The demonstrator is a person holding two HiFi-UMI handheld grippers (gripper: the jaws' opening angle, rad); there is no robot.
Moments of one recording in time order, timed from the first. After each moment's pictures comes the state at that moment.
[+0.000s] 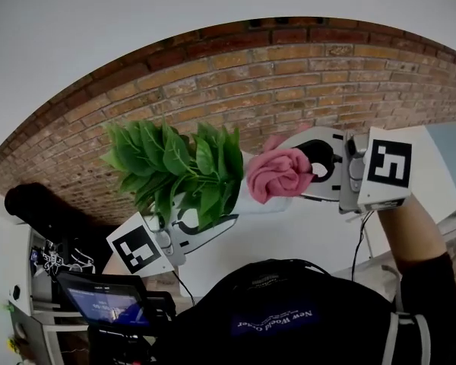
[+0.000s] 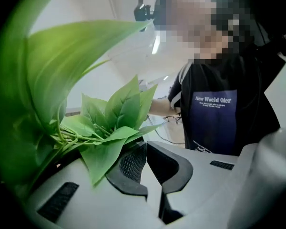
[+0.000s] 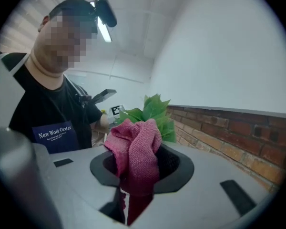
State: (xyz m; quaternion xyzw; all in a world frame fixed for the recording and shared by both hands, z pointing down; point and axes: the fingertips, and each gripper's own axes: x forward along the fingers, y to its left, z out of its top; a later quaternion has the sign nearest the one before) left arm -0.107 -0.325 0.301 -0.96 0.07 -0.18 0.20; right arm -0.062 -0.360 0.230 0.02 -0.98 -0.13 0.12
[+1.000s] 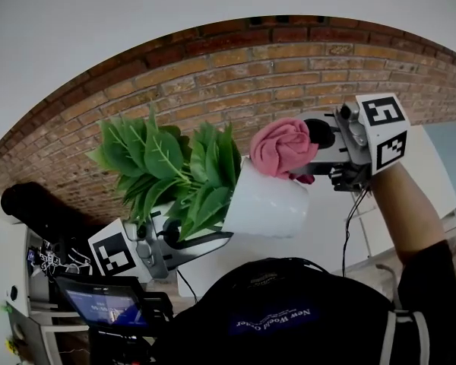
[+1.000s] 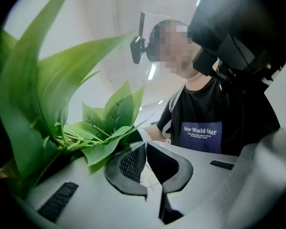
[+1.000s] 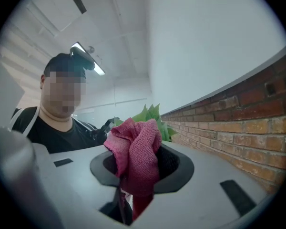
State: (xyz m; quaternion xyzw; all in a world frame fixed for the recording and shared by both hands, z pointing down) left arm -0.134 -0.288 0.280 -0.98 0.01 -0.02 0.17; right arm -0.059 -0.381 0.210 -0.09 -0.99 0.04 0.03
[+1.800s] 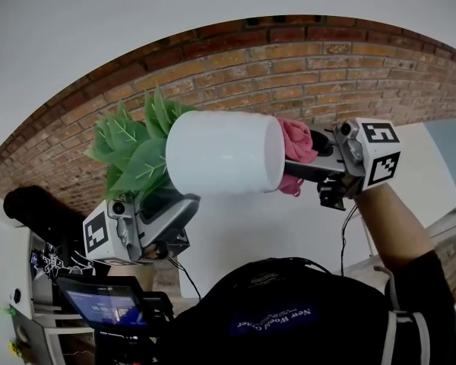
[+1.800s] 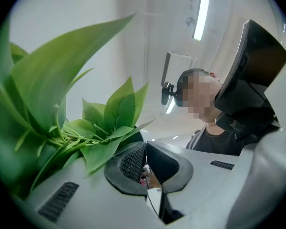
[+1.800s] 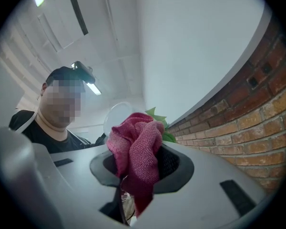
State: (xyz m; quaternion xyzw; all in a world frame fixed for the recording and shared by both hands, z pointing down) left arm -0.148 -0.316 0.189 -0.98 0.05 0.20 0.07; right arm -0.047 -0.387 0.211 -0.05 -0.99 0.09 -0.11
